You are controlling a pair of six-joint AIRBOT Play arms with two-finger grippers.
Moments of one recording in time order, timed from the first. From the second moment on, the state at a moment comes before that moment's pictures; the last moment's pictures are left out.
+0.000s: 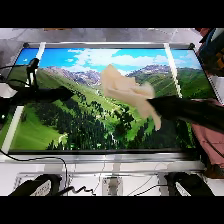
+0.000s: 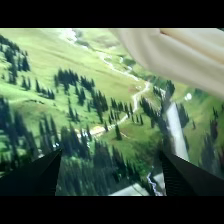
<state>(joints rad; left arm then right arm) 0.04 -1.12 1.12 0.88 -1.07 -1.19 0.26 -0.60 1.10 -1.01 1.05 1.59</state>
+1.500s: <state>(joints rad) -0.33 -1.87 1.37 0.82 -0.68 -1.28 0.26 -0.55 1.11 -1.62 1.38 1.92</state>
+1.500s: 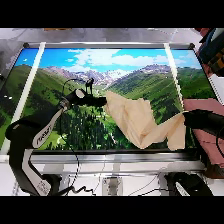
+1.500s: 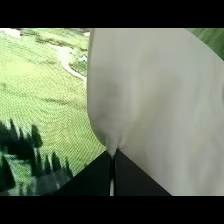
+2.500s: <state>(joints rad) 0.06 -0.69 1.40 1.39 -0.83 -1.28 0.26 -0.49 1.33 -2.06 1.15 1.92</state>
